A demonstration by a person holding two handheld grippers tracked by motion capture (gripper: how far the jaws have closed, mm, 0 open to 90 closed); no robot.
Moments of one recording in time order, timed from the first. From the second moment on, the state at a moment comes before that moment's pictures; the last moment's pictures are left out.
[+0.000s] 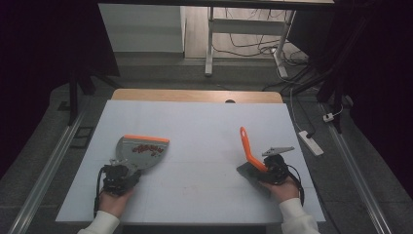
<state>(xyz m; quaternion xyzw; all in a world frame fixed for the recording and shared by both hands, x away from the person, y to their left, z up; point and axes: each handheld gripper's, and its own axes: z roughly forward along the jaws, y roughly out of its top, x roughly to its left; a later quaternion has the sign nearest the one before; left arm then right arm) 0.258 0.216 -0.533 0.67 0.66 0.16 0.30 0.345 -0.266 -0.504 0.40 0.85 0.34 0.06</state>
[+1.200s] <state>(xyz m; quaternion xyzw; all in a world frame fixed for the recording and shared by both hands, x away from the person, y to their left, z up) 0.242 0.241 -0.507 0.72 0.58 0.18 0.34 0.347 -0.275 -0.497 0.43 0.83 0.34 0.14</state>
